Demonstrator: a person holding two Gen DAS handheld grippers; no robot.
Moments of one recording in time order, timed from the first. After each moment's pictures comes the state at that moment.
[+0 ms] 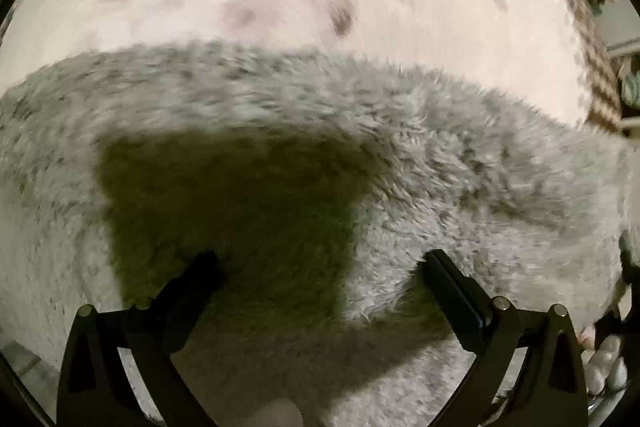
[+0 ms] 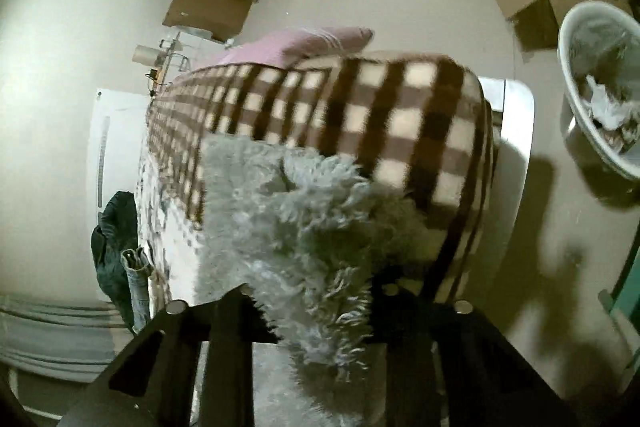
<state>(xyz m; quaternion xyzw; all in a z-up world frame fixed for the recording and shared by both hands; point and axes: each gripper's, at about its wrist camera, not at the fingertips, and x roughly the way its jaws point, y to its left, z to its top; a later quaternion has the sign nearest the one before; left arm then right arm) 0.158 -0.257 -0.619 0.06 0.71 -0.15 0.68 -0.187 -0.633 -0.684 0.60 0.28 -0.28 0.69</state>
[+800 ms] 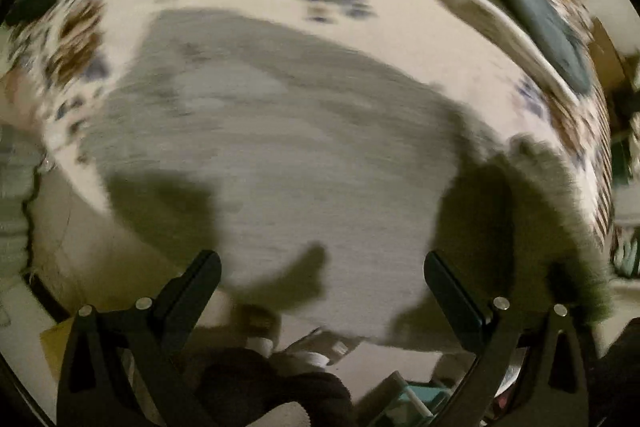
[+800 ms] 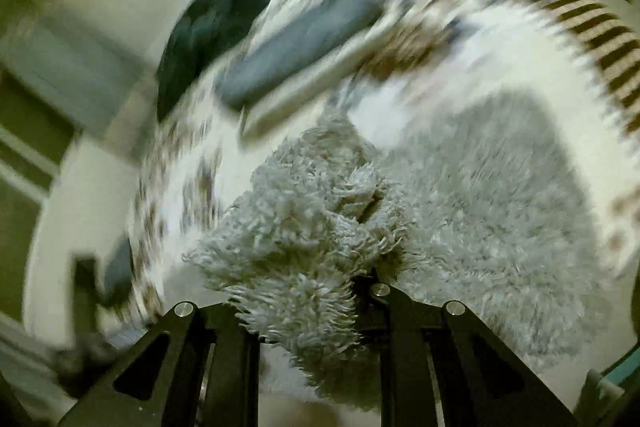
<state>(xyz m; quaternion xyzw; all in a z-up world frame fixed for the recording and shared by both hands) 0.149 0.073 -0.528 -0.12 0.66 0.02 0.74 0.018 -0.209 -0.582 0.32 0.44 0.00 0.84</state>
